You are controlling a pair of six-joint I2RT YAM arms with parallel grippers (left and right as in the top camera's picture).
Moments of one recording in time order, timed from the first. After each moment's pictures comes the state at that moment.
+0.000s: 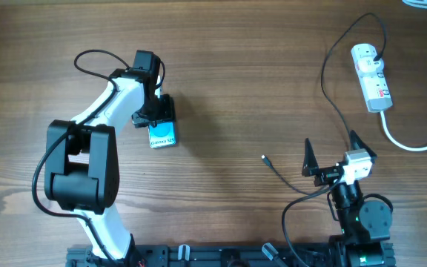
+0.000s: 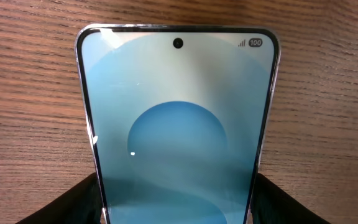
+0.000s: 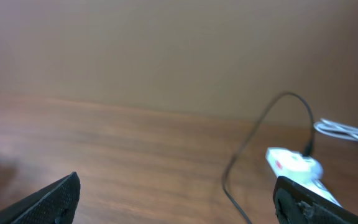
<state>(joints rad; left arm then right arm) -0.16 1.96 1.29 -0.79 0.06 -0.30 0.09 0.02 0.01 0.05 -0.08 -0.05</state>
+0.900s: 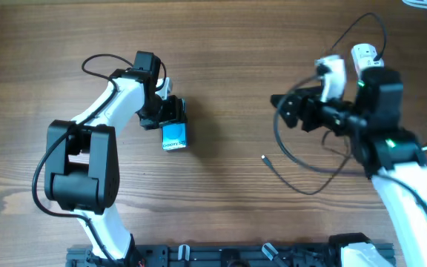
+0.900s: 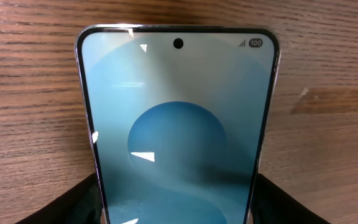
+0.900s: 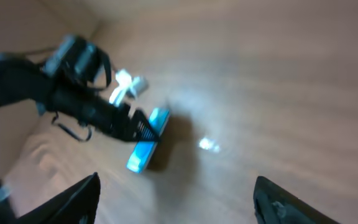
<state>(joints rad) -0.16 1.96 1.28 -0.80 0.28 -0.25 0.11 1.17 0.98 -0.48 -0.65 0.18</state>
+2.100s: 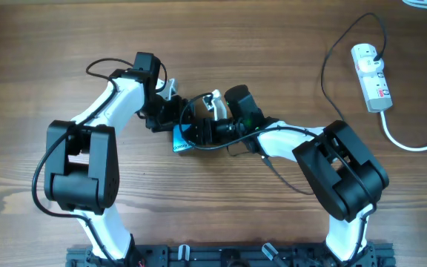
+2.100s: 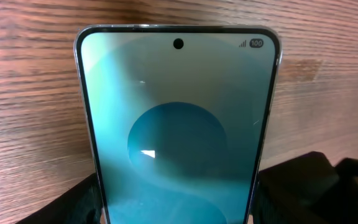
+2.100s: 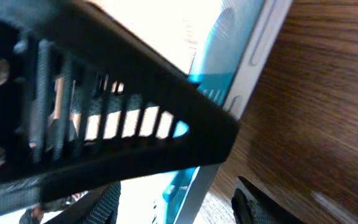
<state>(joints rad) -0.16 1.96 1.28 -0.83 0.47 -0.24 0.59 2.01 0.96 0.30 -0.76 0.69</state>
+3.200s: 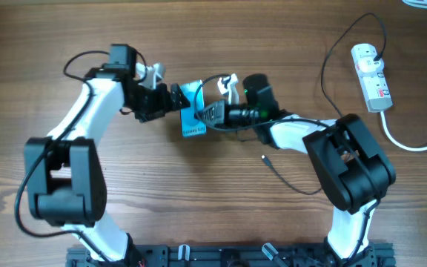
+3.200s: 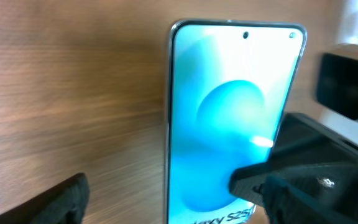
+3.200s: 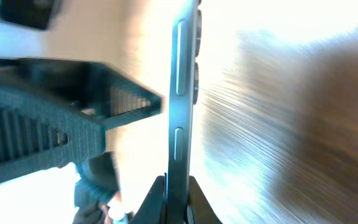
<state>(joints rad) -0.04 1.85 1.28 -0.77 0.66 -0.18 0.46 2.03 0.96 0.56 -0.91 0.87</state>
